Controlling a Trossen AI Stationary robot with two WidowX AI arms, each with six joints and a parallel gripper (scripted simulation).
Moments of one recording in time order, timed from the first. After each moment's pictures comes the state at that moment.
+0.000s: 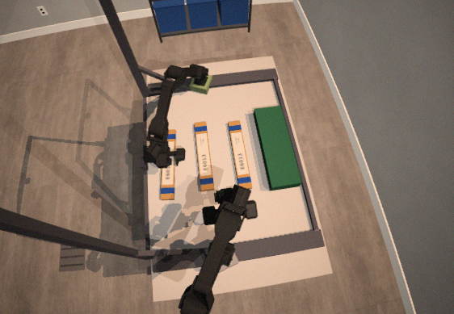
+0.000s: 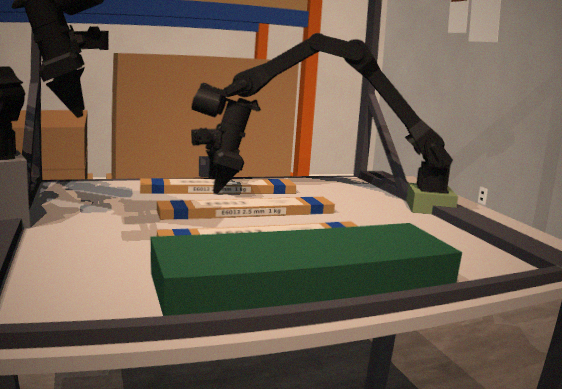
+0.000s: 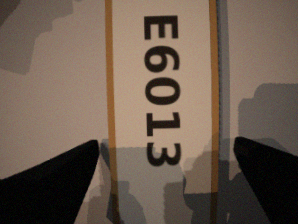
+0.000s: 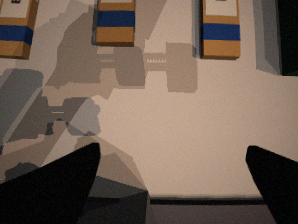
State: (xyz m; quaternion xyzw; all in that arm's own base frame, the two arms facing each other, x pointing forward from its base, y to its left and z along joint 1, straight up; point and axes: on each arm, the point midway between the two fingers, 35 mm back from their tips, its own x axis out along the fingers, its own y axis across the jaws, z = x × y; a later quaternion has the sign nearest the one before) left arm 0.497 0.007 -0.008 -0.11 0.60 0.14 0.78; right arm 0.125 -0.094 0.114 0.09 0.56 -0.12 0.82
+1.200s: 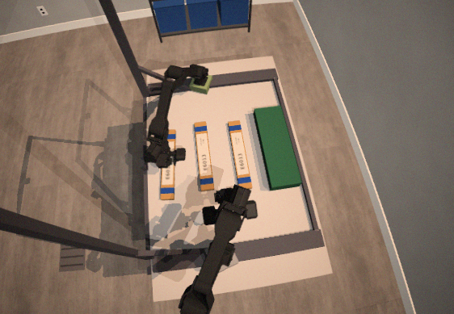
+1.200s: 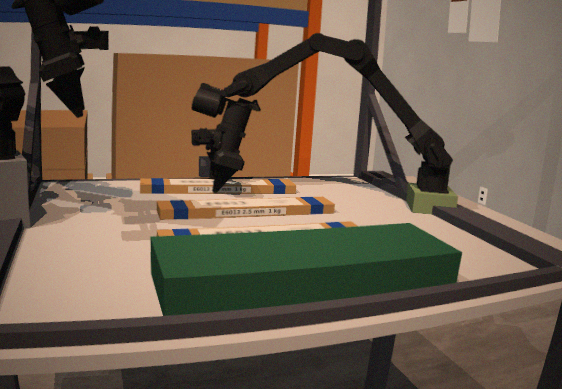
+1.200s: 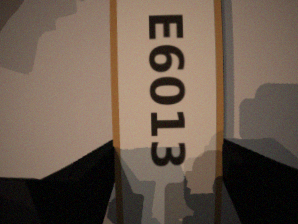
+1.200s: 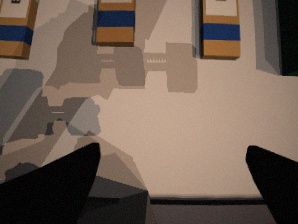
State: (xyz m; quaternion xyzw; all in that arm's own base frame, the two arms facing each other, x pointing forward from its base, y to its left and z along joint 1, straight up) left arm 0.496 0.009 -0.008 -0.11 0.60 0.14 0.78; right arm 0.125 -0.094 0.114 0.09 0.56 -0.12 0.82
